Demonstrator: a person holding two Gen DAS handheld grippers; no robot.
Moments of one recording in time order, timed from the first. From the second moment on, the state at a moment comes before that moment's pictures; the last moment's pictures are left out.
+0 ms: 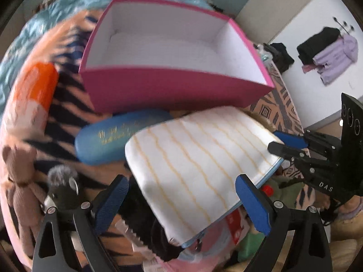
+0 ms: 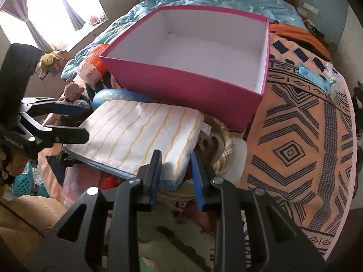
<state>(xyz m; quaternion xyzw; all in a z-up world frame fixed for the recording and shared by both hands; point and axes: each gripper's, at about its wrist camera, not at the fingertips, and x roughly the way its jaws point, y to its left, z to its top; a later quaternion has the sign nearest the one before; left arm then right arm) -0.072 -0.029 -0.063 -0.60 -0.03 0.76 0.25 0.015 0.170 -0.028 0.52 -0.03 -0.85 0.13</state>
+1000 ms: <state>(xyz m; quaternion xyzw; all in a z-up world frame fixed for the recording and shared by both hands) -0.085 -0.033 -0.074 -0.63 -0.06 0.74 0.23 -0.018 0.184 -0.035 0.55 -0.07 -0.81 0.16</state>
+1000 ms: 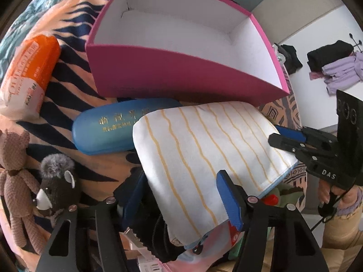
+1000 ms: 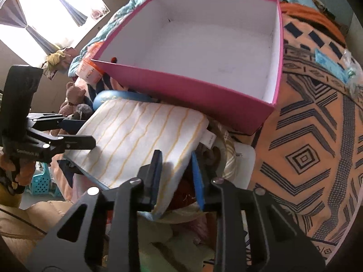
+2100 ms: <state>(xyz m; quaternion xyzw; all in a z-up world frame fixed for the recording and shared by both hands) -0.091 -0.042 0.020 -0.53 -0.03 0.81 0.24 0.002 0.174 0.054 0.43 -0.05 -0.89 0.15</state>
